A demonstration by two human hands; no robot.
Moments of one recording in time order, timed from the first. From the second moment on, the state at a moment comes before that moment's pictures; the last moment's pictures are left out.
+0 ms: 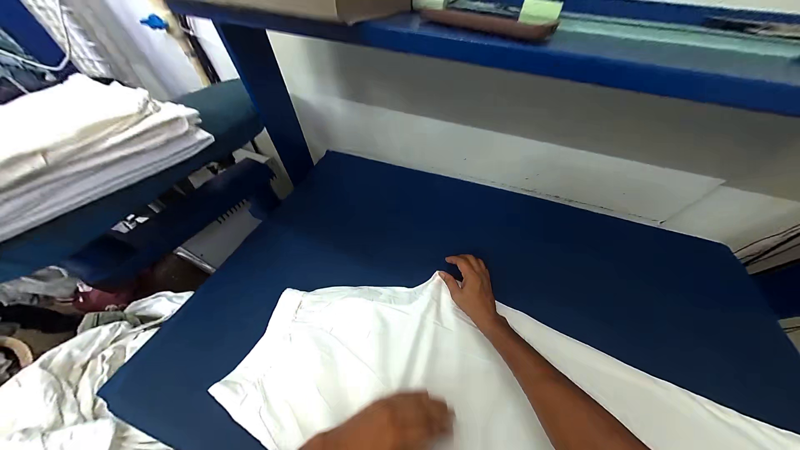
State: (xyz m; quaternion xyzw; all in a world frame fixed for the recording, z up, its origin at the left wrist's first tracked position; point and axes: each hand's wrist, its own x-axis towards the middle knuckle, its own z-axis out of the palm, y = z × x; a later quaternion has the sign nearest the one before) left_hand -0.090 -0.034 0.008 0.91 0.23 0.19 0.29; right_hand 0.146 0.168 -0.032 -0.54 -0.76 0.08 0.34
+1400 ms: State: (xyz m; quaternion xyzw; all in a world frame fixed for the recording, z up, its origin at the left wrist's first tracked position) left_hand 0.063 0.086 -0.040 0.92 0.31 0.22 0.11; right_hand 0.471 -0.105 -0.033 -0.78 -0.60 -0.05 0.16
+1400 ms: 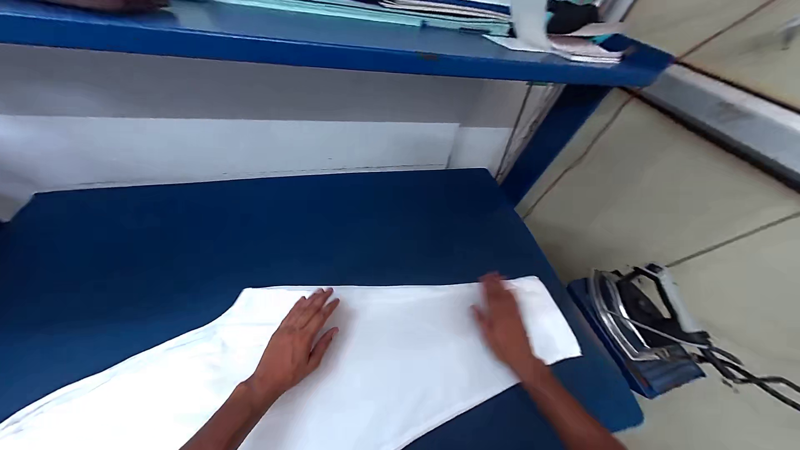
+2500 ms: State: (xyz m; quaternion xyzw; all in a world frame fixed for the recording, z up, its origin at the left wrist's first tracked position) left_hand 0.086 0.070 -0.078 0.94 0.31 0.13 0.05; right_hand 0.647 -0.209 0.092 -0.88 -0.40 0.13 0.21
